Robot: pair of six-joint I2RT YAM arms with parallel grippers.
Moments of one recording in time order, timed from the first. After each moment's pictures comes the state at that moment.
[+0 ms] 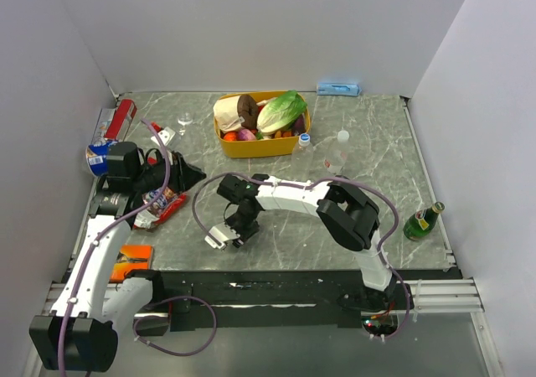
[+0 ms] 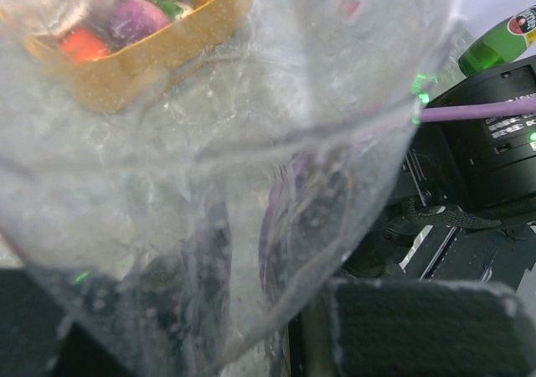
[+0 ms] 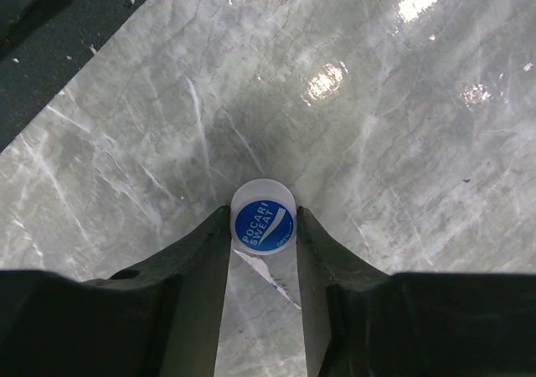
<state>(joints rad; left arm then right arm) -0.06 0.91 0.84 -0.34 0.79 0.00 1.03 2.06 1.49 -0.80 -0.50 -1.38</state>
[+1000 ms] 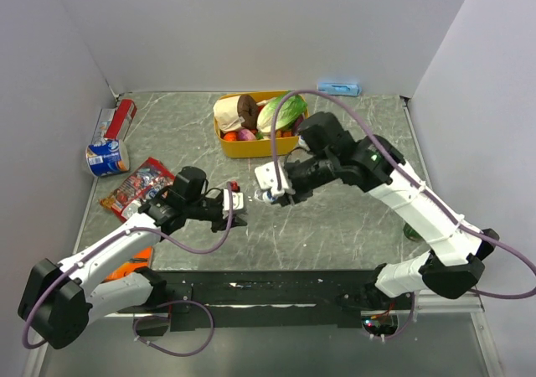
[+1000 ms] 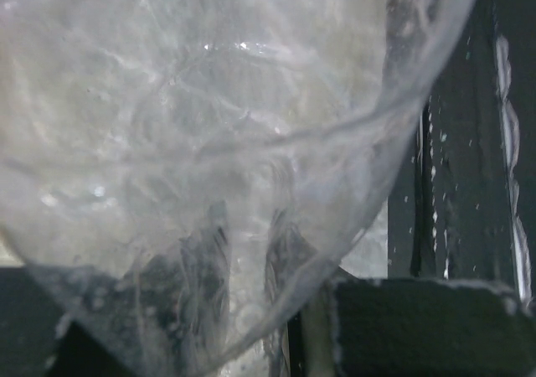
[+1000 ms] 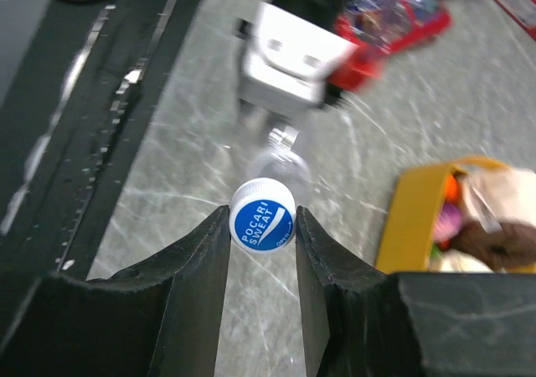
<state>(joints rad) -0.59 1.05 0.65 -0.24 0.76 0.57 0.84 1.37 1.71 -1.16 -0.62 -1.01</state>
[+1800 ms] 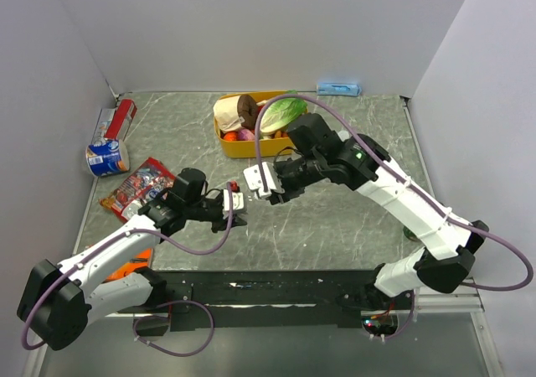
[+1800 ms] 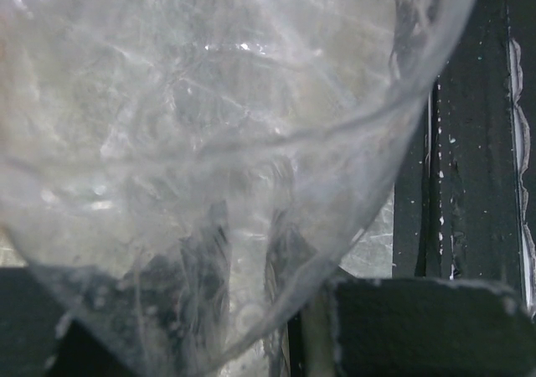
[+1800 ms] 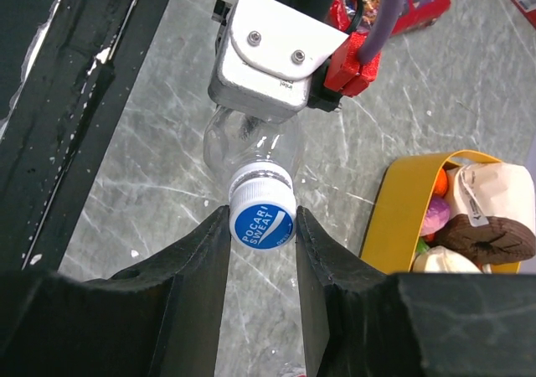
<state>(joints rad) -0.60 1.04 0.63 -0.21 0.74 0.54 0.88 1.41 1.69 -1.10 -0.52 -1.03</state>
